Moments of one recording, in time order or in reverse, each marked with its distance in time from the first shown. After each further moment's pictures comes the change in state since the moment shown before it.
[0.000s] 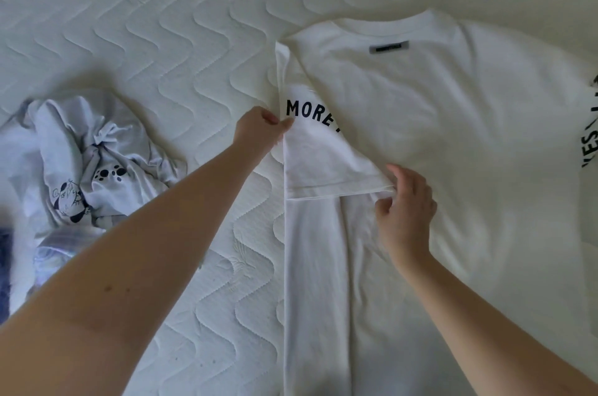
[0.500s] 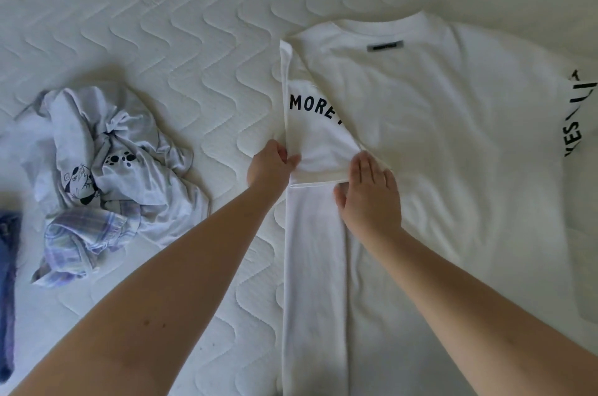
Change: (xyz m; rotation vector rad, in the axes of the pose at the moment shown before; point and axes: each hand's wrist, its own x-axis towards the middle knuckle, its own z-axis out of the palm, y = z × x) left_hand -0.076 -0.036 0.034 0.185 0.073 0.010; right_hand -0.009 -0.021 0.016 -0.549 -0.349 -0.297
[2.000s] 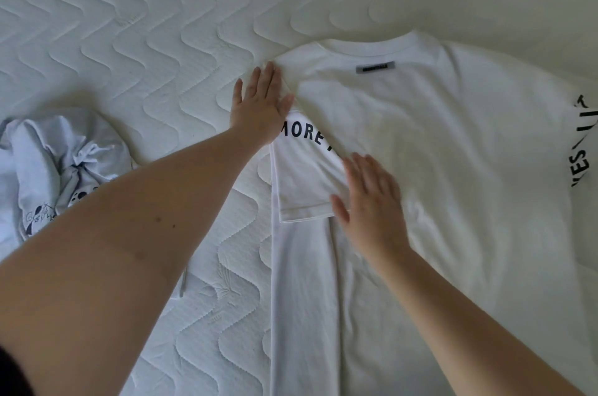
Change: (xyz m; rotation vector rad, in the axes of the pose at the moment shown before) left_hand 0.142 0.063 -0.020 0.700 0.060 0.413; right_hand 0.033 0.019 -0.016 0.194 0.344 -0.096
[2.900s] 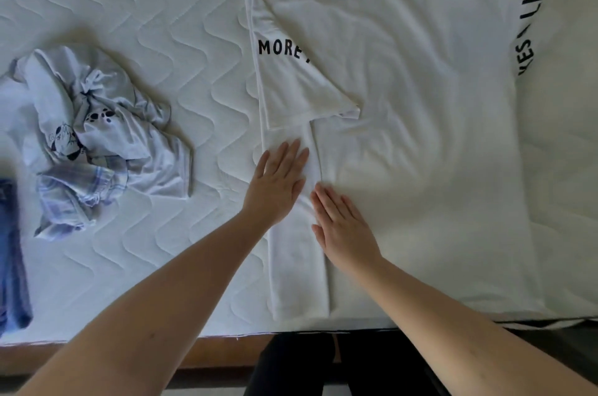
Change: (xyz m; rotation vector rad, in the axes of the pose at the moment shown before) left_hand -0.289 0.055 0.093 0.085 0.022 0.326; right_hand -0.211 -0.021 0.019 -0.014 -0.331 -0.166
